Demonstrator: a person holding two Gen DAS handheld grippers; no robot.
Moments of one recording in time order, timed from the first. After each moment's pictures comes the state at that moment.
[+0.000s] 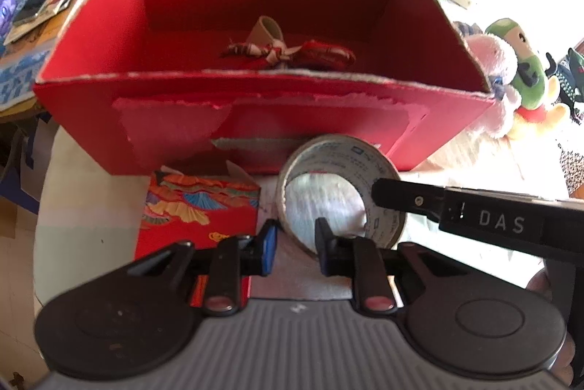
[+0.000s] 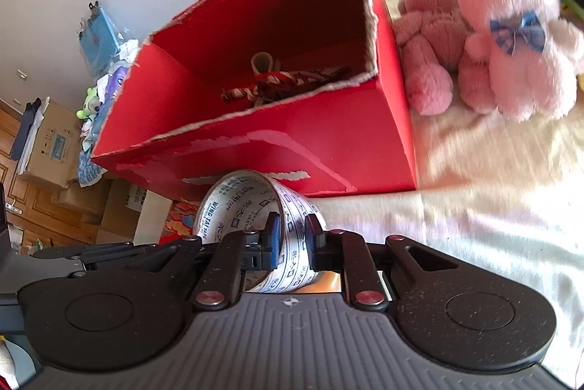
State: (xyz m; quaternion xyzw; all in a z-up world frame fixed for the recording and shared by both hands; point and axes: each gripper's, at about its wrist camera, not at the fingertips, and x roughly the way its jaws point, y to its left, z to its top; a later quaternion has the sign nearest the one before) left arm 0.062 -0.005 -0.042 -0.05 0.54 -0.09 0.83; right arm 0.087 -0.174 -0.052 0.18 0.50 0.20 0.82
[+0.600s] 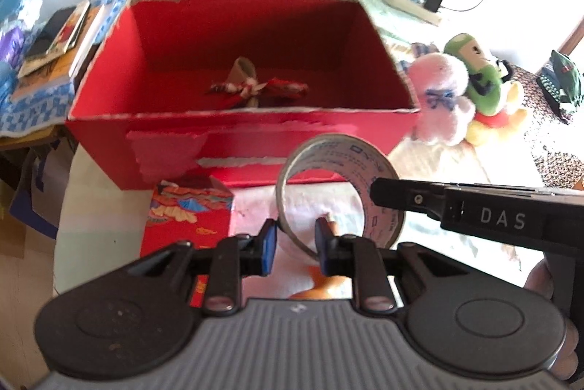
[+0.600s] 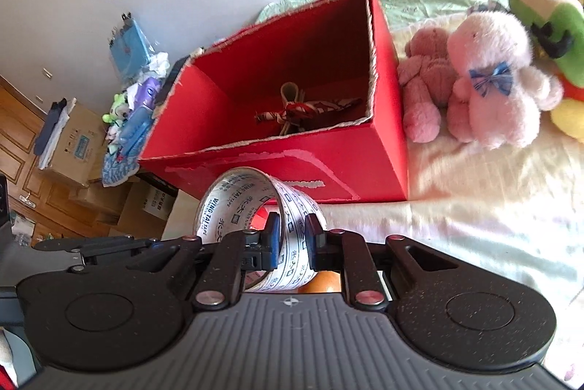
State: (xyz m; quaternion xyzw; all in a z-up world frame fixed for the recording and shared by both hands) left arm 0.026 -0.030 0.016 -0.02 0.50 -0.10 0.86; right arm 0.061 -0.202 -0.013 0.18 0.46 0.23 0.84
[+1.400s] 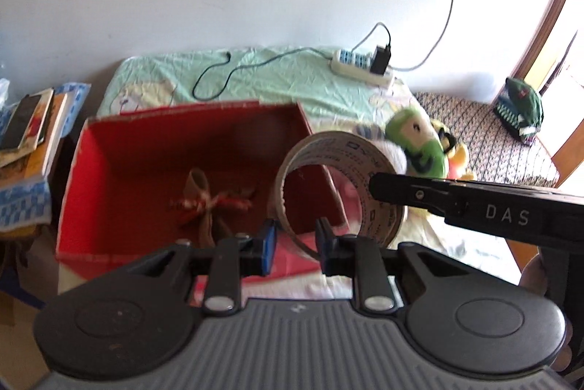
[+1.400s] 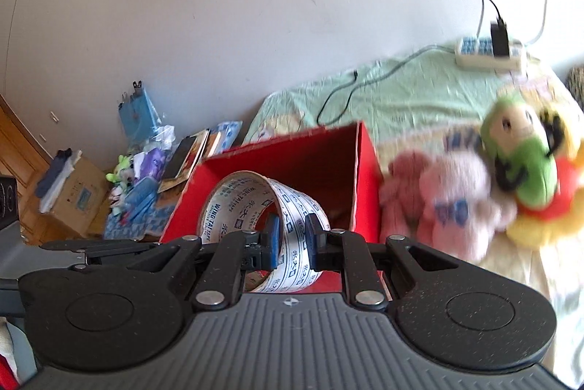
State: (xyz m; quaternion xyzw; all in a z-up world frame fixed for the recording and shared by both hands) left arm 0.071 -0.048 0.085 -0.02 0.42 -0.17 0.89; right arm 0.093 -0.229 0.055 0.17 0.36 0.22 0.89
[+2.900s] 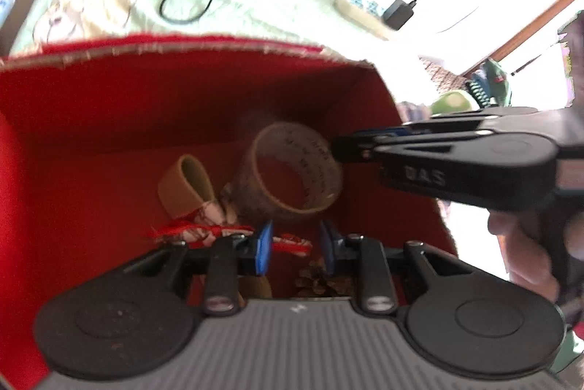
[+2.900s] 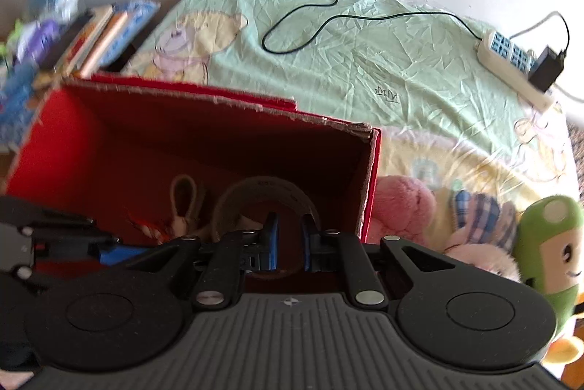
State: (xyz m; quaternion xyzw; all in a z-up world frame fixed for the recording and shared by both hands) left arm 0.218 0.004 -0.029 -0.10 0.53 -0.28 0.80; right arm 0.252 -0.132 -0.013 -0.05 0.51 0.14 0.84
